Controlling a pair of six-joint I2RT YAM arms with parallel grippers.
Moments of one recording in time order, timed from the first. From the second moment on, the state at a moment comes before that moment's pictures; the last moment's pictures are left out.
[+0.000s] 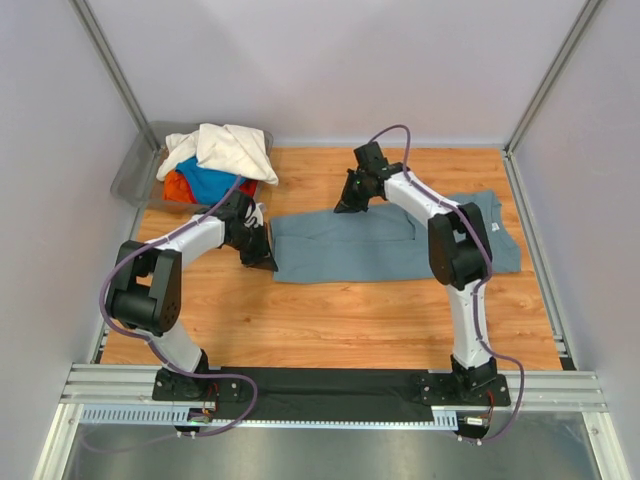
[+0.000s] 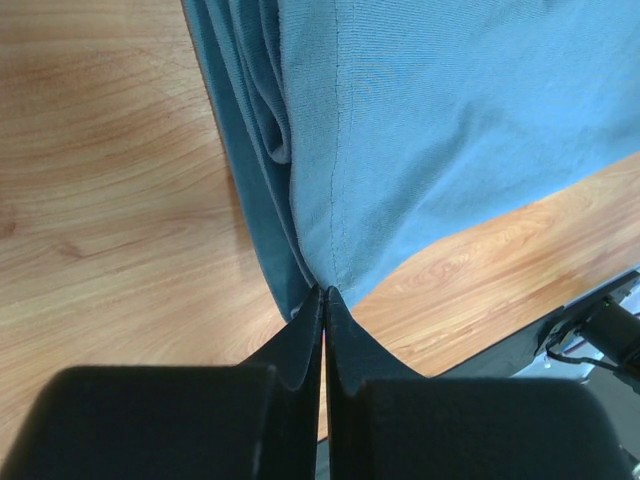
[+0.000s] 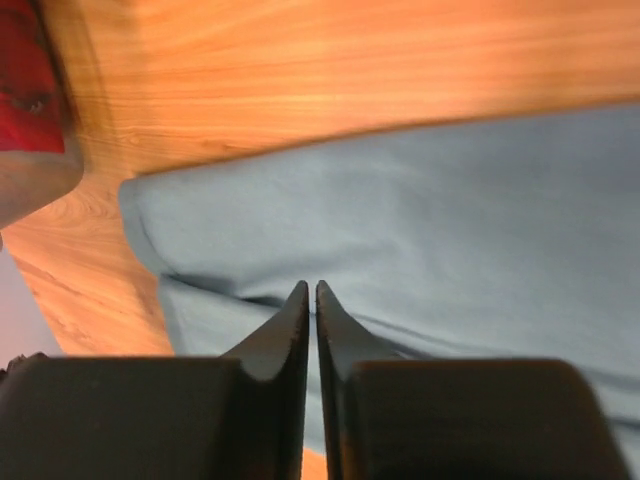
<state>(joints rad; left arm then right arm) -0.25 1.67 1.03 -0.58 0.44 -0.41 0.40 2.15 1.76 -0.56 -0.26 0.71</state>
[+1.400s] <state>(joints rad) -0.25 1.67 0.90 -0.58 0.45 -0.44 0.52 2.42 2.01 -0.62 -0.20 0.89</state>
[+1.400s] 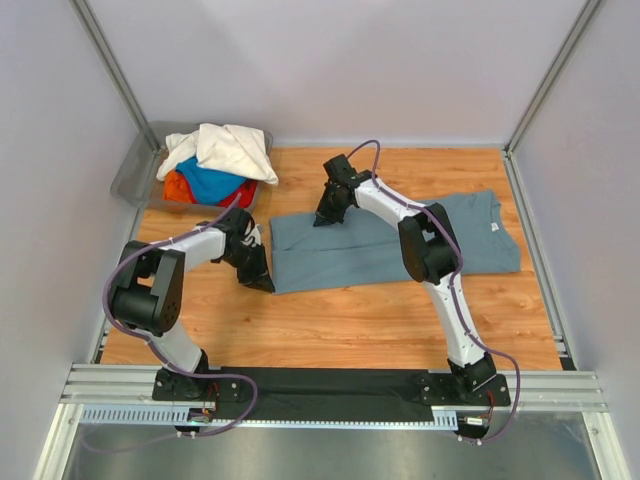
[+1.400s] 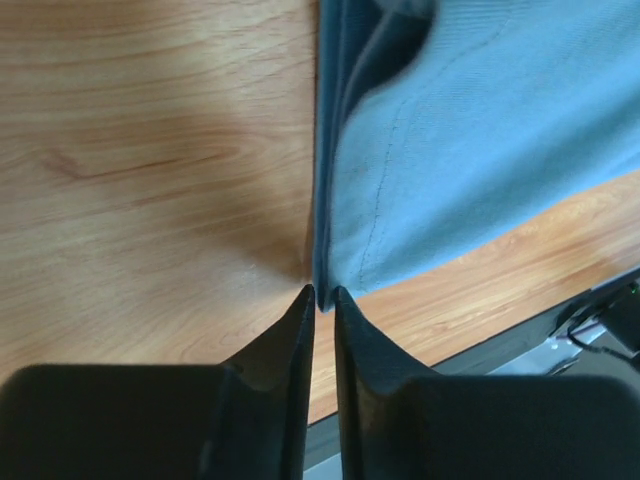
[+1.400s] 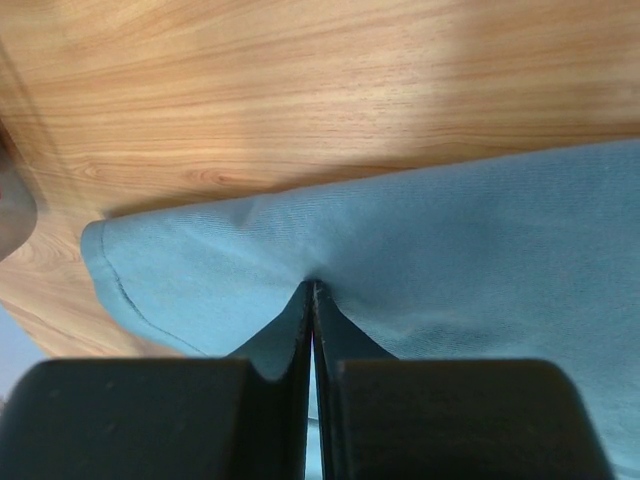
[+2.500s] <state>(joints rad) -0.33 2.00 1.34 -0.60 0.45 -0.37 0.02 2.00 1.69 -1.11 0.21 0.85</state>
